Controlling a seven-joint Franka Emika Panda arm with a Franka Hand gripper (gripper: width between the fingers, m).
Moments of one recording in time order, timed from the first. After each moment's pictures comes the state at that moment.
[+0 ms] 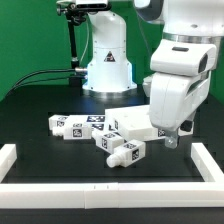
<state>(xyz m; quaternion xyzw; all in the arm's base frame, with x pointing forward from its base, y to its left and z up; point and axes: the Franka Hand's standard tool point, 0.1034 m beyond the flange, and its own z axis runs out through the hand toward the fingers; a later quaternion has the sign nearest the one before) 0.605 0.093 0.077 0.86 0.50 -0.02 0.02</state>
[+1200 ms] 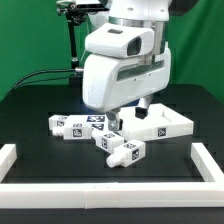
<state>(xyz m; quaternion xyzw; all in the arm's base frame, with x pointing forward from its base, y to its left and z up) 0.592 0.011 0.099 0.89 0.45 -0.03 0.03</state>
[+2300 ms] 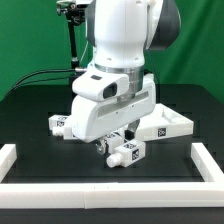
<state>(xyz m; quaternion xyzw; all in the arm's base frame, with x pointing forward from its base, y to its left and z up) 0.507 -0.006 0.016 0.92 0.39 -0.04 0.00</state>
